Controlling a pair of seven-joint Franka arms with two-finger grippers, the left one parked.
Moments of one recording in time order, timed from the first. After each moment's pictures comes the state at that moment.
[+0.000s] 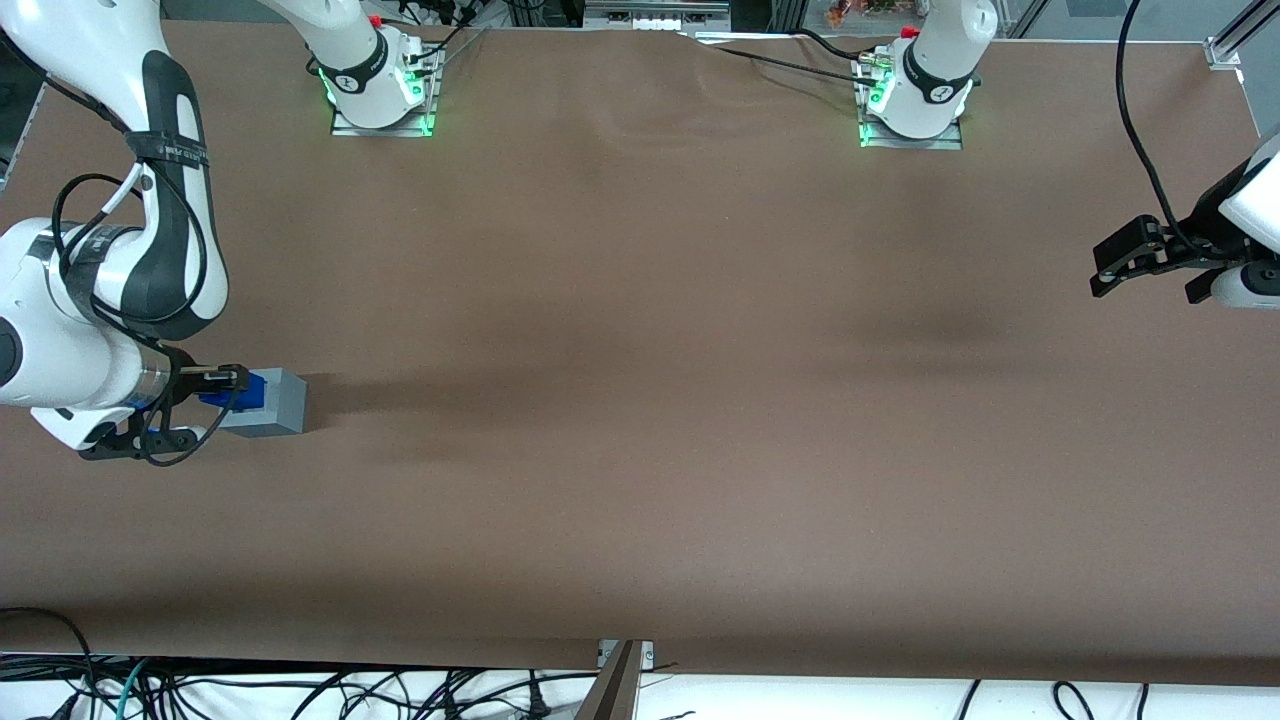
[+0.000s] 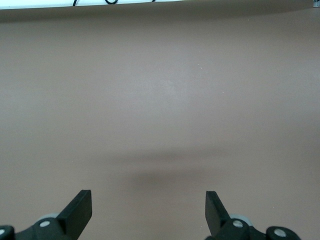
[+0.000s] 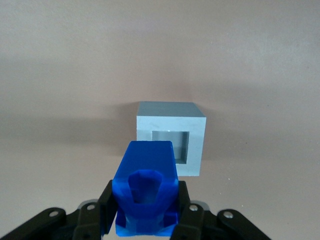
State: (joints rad) arm 0.29 0.52 -0.41 -1.54 0.09 1.84 -0.23
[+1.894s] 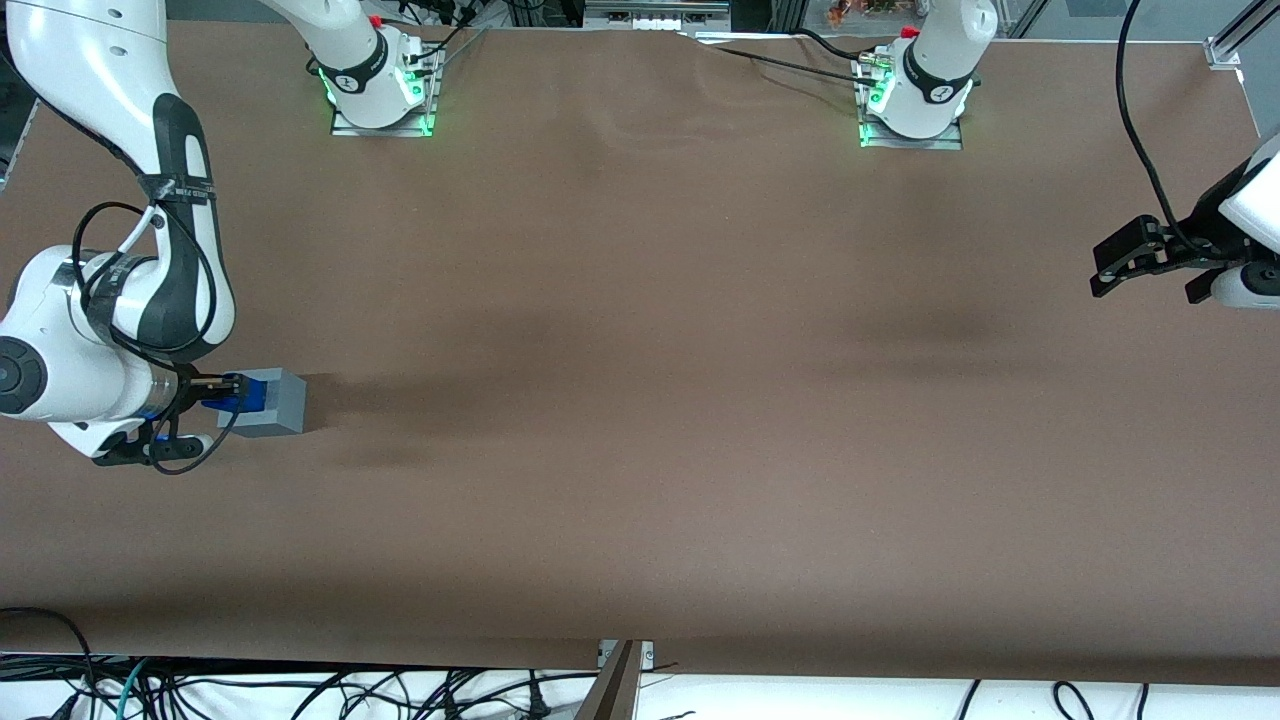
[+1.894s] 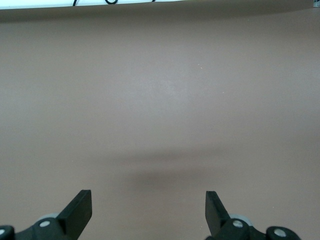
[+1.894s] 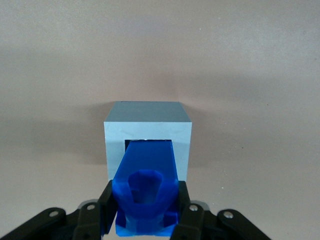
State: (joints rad) arm 0.26 0.59 -0.41 -1.56 0.09 1.91 -0.25
